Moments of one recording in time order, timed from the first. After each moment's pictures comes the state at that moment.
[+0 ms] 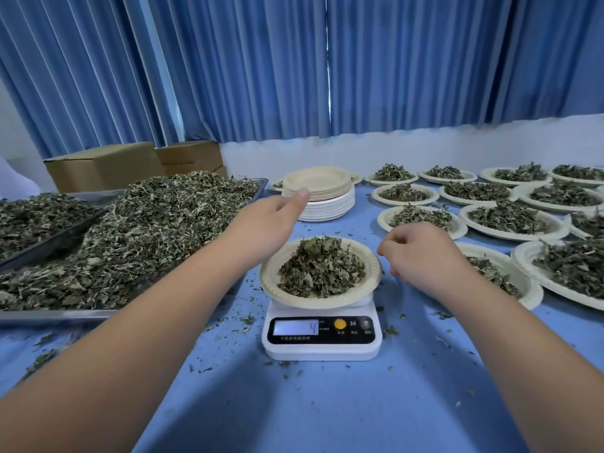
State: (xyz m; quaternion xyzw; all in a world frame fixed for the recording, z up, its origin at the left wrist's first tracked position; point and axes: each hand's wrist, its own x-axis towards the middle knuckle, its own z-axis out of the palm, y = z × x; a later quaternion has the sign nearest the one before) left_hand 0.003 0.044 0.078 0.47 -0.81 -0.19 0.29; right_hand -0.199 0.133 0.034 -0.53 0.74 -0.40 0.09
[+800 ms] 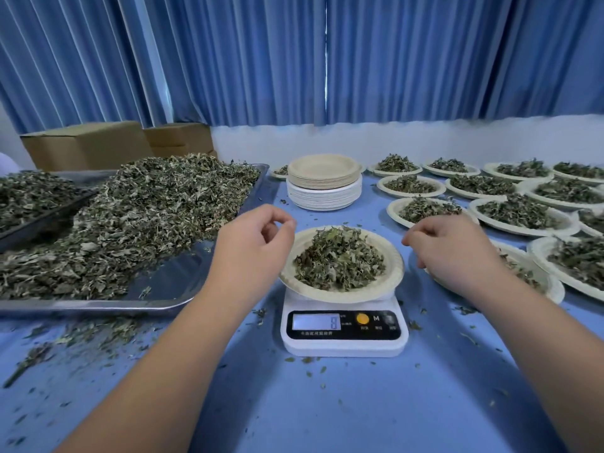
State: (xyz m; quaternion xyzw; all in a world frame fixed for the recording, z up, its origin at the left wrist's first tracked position) left_hand 0.039 0.058 0.032 0.39 -0.75 -0.22 0.49; right_hand -0.196 0.136 0.032 -0.51 0.76 -0.40 0.05
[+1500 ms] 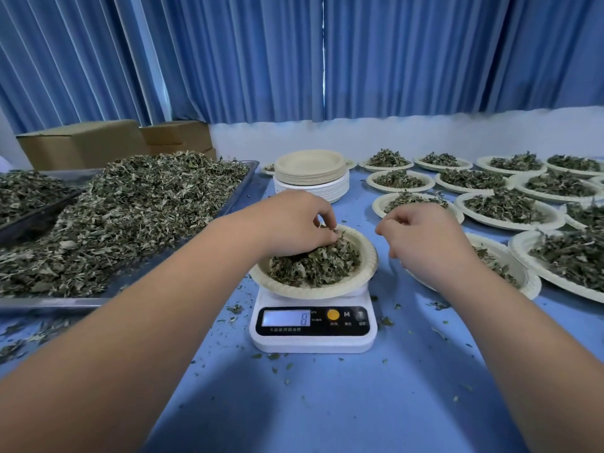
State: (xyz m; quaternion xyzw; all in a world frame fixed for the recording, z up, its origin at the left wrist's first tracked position) left_hand -0.028 0.047 0.081 0.37 -0.92 -0.06 0.09; right_hand -0.196 0.135 0.038 -0.51 0.73 -0.45 0.07
